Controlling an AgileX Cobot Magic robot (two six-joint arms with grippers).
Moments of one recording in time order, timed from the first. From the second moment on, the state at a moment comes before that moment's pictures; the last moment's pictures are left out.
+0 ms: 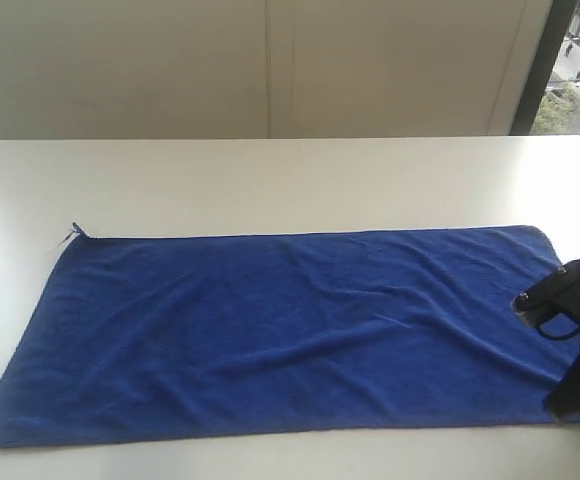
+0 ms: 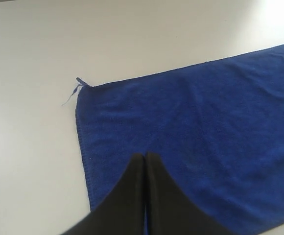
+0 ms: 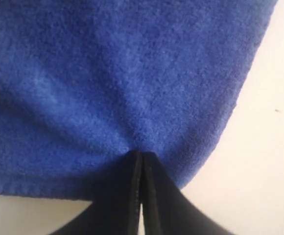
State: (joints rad) left arm -0.15 0.84 -0.65 -0.37 0.52 0.35; right arm -0.02 1.74 -0.73 -0.59 0.71 0.20
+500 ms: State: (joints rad) left arm -0.15 0.84 -0.65 -0.37 0.52 0.35; right arm -0.03 1.57 -0.84 -0.56 0.57 0.24
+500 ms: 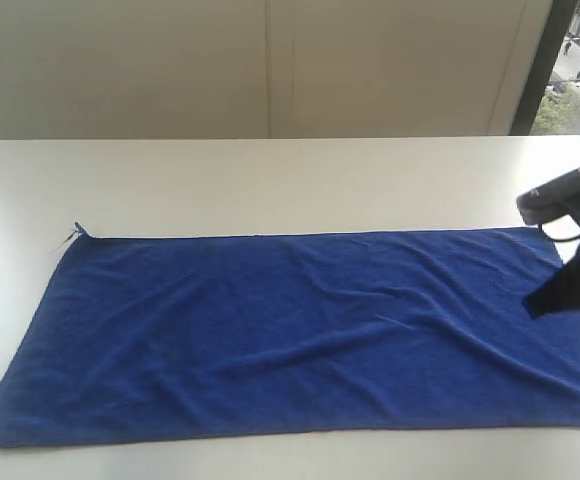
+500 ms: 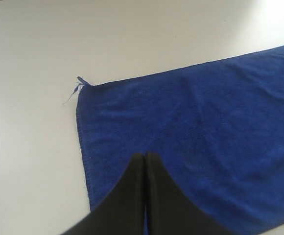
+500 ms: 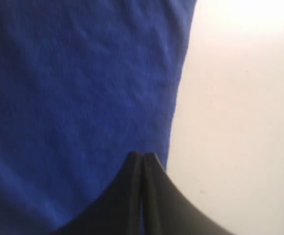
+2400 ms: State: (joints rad) left arm -0.15 0.84 -0.61 -0.38 0.47 0.40; right arm -0.29 1.98 -1.13 -0.33 0.51 -0.05
